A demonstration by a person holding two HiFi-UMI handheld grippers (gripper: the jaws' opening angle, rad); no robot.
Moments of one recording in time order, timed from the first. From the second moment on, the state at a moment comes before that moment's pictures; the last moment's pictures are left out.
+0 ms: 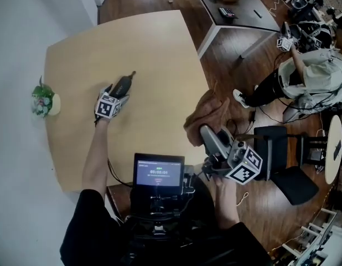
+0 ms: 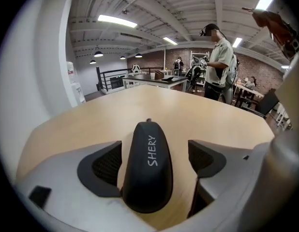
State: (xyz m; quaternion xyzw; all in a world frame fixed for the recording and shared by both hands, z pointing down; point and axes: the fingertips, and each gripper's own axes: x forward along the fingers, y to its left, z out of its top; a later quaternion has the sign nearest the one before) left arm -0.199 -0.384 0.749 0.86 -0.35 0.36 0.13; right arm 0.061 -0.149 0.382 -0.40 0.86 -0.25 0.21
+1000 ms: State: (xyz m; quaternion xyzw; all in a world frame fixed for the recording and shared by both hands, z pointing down) left arm -0.197 -0.401 0.548 0.91 -0.38 0.10 0.15; right arm 0.043 -0.138 0.364 -0.36 0.87 -0.24 0.24
